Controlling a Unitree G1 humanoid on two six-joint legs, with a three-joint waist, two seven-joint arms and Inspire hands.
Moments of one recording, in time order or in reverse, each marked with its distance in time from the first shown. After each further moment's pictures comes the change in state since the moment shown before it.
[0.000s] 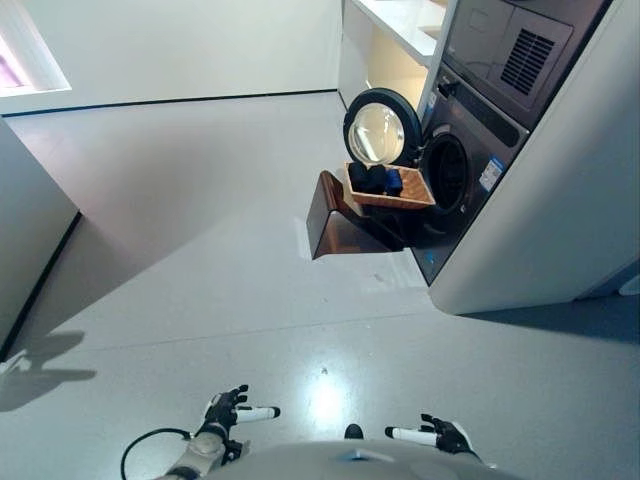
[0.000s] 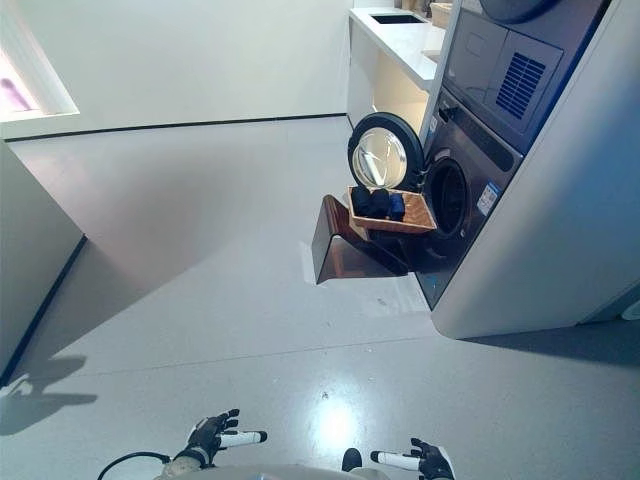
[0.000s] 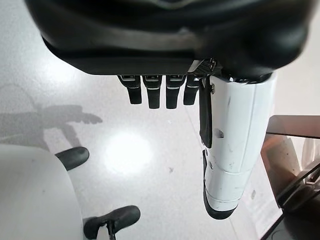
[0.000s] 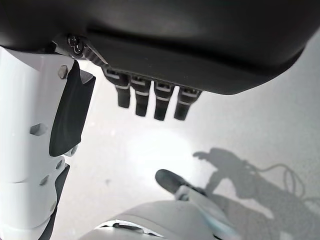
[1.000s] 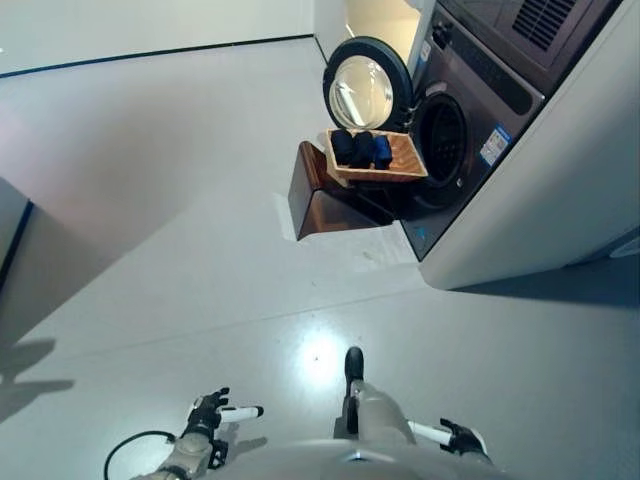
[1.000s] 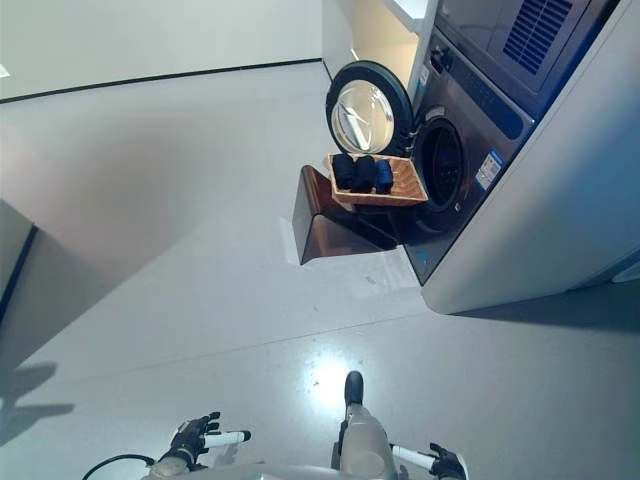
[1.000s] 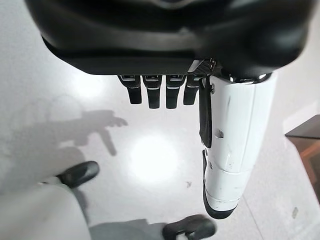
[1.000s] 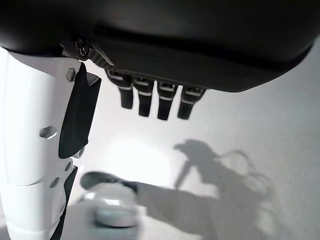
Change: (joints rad) left arm -0.023 -0.010 0.035 0.073 -0.018 0.004 0.012; right arm -0.019 -0.018 -0.109 0.119 0.056 0.024 -0.029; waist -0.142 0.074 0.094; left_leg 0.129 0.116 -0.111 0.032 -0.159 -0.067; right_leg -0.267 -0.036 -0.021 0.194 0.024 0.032
